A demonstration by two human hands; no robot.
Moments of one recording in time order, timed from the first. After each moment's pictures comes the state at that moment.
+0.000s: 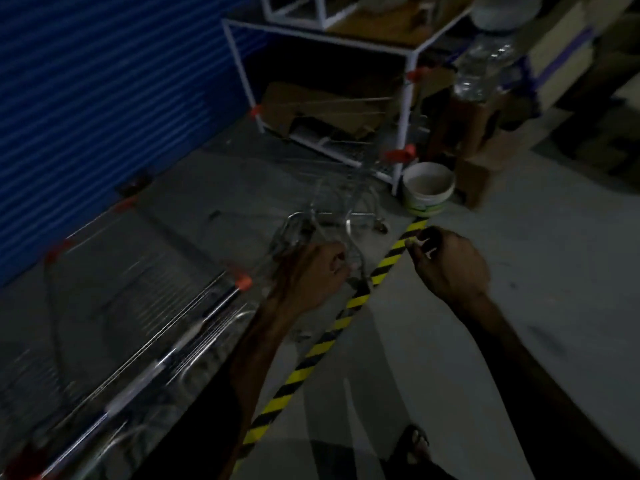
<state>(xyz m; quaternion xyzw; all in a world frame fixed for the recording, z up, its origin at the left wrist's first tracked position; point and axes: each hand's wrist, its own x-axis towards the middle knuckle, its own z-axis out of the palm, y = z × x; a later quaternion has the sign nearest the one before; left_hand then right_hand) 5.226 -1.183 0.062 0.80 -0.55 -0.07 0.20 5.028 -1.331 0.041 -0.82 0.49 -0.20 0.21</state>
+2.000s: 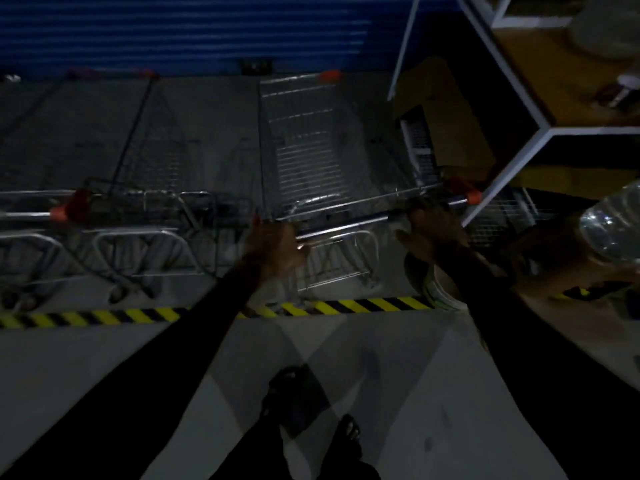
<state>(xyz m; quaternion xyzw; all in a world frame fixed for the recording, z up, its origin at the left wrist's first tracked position) 5.228 -1.567 -0.033 0.99 -0.14 -0.08 0.00 5.182 -1.860 0.030 -1.00 -0.02 0.04 0.03</state>
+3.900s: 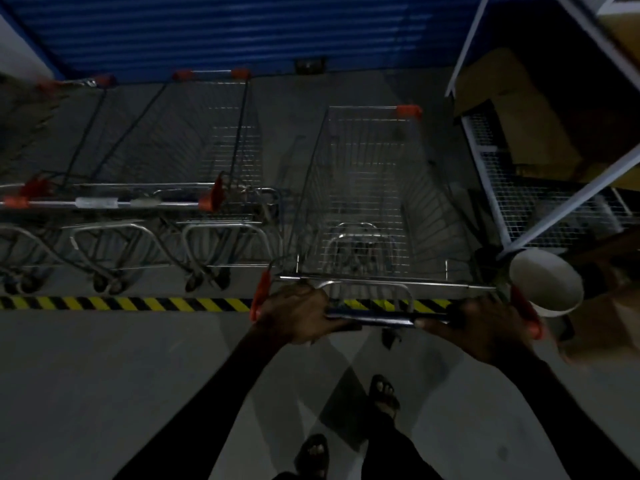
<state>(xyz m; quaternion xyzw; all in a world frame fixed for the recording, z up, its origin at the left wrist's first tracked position) 5.112 -1.349 -0.002 0.96 -0.15 -0.25 -0.01 5.066 -1.681 -0.043 -1.00 -0.05 0.02 0.05</state>
